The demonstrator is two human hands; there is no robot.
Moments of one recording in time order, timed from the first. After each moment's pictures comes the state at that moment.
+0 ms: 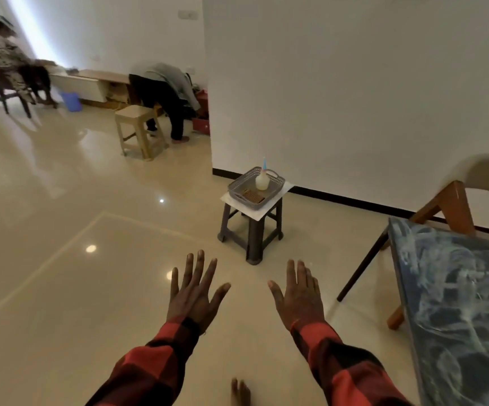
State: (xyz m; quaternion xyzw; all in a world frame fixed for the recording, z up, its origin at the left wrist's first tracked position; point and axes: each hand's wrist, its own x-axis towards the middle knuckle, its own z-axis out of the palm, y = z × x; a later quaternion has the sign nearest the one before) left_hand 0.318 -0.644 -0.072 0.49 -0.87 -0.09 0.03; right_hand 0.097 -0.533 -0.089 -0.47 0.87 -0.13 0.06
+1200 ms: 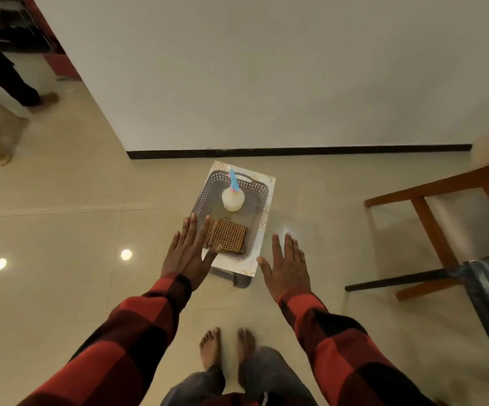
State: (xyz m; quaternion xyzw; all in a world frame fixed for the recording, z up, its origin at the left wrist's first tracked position) left_hand -0.051 -1.303 -0.170 0.28 -0.94 -0.21 -0.03; right_hand -0.183 -1.094 -0.186 -0.28 0.94 -0.09 0.15
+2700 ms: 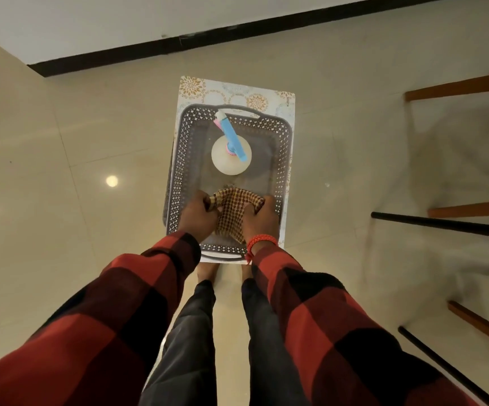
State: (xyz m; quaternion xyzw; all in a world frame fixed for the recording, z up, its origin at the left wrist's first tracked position) left_hand -0.221 -1.430 -0.415 0.42 -0.75 -0.46 -0.19; right_hand -0.271 -1.301 -0.411 0.17 0.88 -0.34 0.30
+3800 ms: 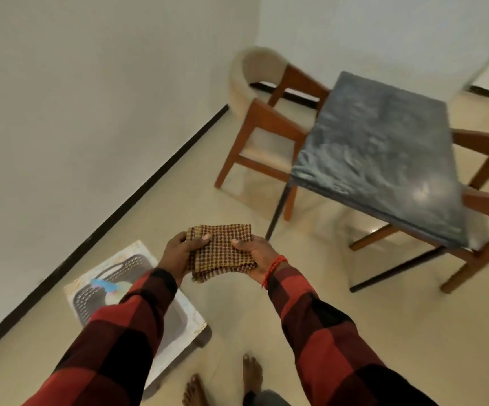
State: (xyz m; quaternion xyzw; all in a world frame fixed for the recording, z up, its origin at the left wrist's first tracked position) left_hand -0.265 -1.228 -0.073 0.14 -0.61 -0.72 -0.30; right_hand -0.206 -1.051 -0.061 0.30 0.46 -0.82 0.14
